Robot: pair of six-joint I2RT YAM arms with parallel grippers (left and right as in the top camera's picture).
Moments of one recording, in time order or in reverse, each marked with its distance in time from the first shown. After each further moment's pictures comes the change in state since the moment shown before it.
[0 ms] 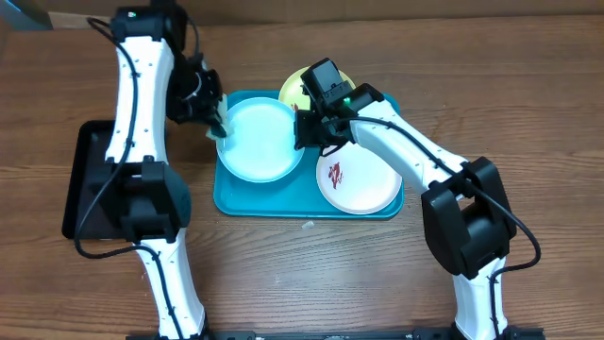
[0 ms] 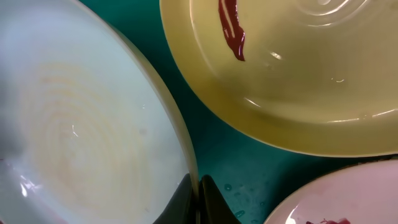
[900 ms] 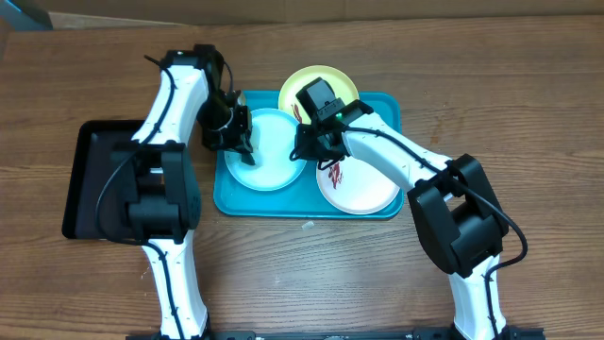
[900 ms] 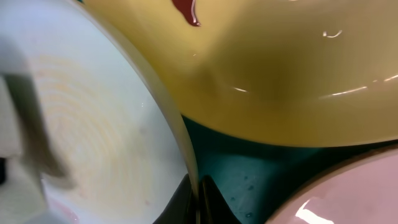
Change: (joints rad) left arm -0.073 0.000 -0.429 0.354 0.098 0.073; right arm 0.030 0.028 -0.097 0.071 0.077 0.098
